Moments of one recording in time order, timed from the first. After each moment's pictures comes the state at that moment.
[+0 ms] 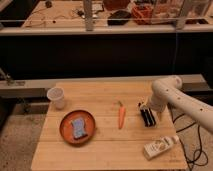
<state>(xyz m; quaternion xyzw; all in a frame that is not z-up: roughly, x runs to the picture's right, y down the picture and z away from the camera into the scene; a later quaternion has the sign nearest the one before) 0.286 0.152 0.835 -0.27 -0.15 -0.43 0.85</state>
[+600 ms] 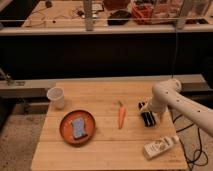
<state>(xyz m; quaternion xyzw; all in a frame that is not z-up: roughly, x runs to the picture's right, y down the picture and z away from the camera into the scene) 0.289 0.169 0.851 -0.27 -0.17 -0.46 0.83</state>
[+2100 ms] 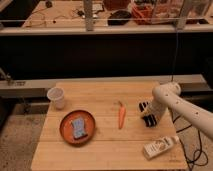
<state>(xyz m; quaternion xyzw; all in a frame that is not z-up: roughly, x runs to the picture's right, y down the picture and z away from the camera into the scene) 0.294 0.185 0.868 -0.27 -0.19 -0.48 0.81</state>
